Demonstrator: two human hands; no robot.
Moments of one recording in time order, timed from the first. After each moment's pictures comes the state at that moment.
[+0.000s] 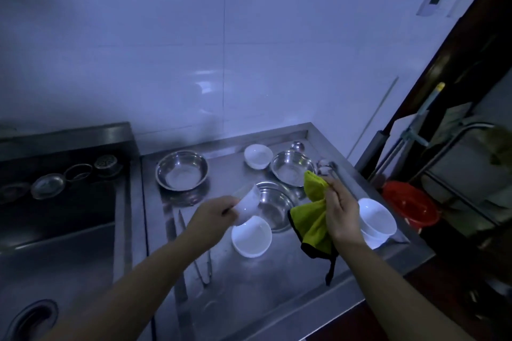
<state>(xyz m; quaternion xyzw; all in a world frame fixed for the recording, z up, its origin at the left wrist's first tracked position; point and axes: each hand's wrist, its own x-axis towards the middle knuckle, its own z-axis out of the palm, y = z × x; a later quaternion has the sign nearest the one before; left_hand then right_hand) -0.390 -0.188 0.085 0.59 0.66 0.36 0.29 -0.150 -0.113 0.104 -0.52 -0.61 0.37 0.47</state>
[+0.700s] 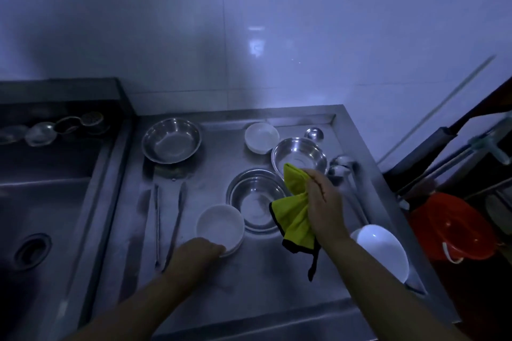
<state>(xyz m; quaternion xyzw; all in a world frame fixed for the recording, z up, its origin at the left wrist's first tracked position) -0.300 -0.149 -0.039 0.69 0.71 -0.02 0.12 -0.115 0.025 0.051 -0.46 -0.66 0.47 0.36</state>
